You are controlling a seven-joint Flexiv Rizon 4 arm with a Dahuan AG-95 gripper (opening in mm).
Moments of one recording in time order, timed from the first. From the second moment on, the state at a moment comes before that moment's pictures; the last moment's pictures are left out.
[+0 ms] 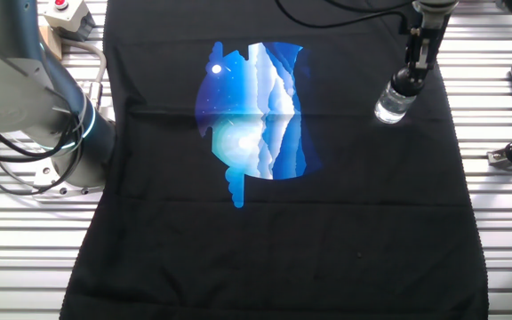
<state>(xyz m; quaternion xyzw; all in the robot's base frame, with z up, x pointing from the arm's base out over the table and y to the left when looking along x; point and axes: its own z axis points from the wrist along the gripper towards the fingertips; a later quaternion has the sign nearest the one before) 0.663 0.108 0.150 0.12 0.99 0.00 0.09</state>
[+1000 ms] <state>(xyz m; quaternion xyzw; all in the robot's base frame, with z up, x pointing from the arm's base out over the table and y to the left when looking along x) 0.664 0.107 0.145 0.12 0.99 0.00 0.10</state>
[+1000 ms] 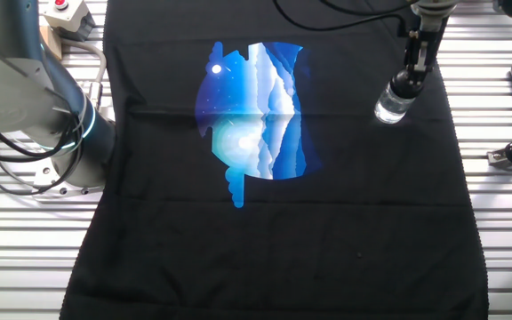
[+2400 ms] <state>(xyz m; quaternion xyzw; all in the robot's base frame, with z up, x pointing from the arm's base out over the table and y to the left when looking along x) 0.663 0.107 0.140 0.12 0.99 0.00 0.10</state>
